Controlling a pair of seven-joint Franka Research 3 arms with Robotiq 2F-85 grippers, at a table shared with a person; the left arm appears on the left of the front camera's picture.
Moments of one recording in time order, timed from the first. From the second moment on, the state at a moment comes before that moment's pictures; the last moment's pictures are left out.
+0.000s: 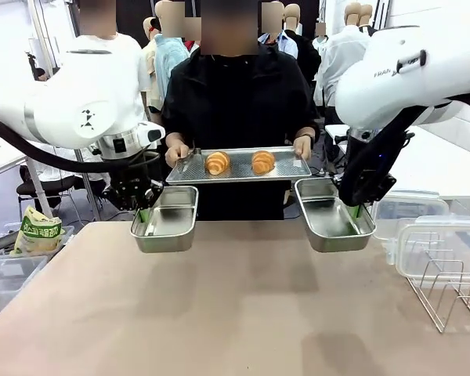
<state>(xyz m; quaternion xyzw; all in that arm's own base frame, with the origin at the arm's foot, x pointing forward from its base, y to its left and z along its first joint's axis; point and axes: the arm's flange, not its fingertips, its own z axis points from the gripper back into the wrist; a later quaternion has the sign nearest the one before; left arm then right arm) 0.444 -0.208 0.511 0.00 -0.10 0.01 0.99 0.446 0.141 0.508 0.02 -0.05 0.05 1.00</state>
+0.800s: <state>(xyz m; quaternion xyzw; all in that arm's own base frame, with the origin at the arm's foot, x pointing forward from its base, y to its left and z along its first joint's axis) 0.444 -0.210 0.508 0.00 -0.10 0.01 0.99 0.446 0.142 0.507 0.03 -0.01 0.07 1.00</state>
